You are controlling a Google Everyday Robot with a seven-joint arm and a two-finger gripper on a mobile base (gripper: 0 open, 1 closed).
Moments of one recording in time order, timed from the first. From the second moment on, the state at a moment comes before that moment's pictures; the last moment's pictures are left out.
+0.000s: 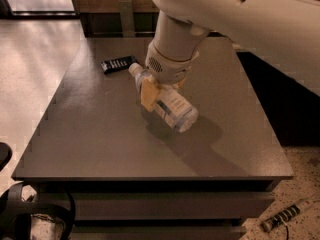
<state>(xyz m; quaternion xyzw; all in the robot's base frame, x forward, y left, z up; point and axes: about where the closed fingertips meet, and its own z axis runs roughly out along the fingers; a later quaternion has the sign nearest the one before) 0.521 -0.007 0.881 -0.36 0.92 0.06 0.12</state>
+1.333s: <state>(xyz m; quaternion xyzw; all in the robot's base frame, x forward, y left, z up) 0.507 0.008 0.950 -0.43 0.79 0.28 0.34</state>
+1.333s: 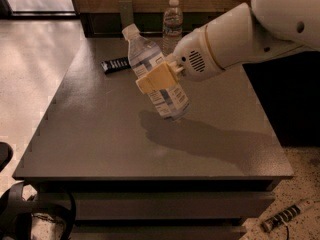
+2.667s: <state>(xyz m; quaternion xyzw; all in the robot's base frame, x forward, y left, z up) 0.480 0.019 0.949 -0.51 0.64 0.28 0.50</state>
